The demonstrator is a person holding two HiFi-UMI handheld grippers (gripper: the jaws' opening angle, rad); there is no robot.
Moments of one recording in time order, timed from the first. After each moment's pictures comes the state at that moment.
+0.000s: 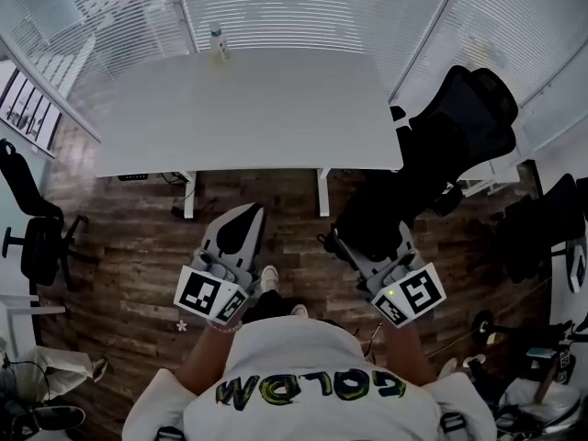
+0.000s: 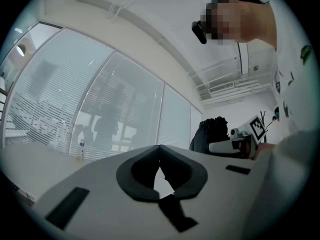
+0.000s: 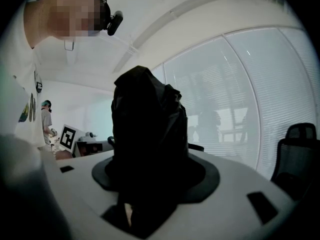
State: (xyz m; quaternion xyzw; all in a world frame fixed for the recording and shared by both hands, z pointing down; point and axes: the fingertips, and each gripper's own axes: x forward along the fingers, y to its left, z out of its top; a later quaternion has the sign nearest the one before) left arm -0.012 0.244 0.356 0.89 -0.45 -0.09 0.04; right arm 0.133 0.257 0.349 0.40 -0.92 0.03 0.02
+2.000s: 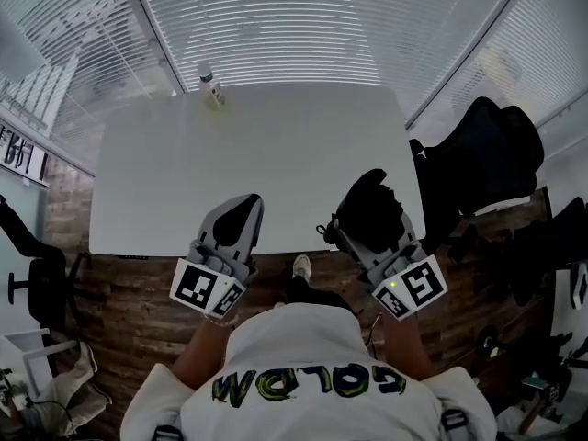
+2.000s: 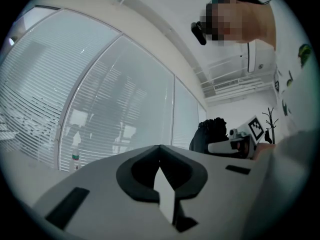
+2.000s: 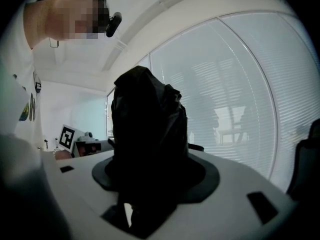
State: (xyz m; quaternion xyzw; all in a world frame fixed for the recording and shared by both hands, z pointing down) left arm -0.057 -0.070 0.350 0.90 -0.43 -0.08 0.03; right arm 0.091 -0.055 0.347 0.41 -0.91 0.04 0.01
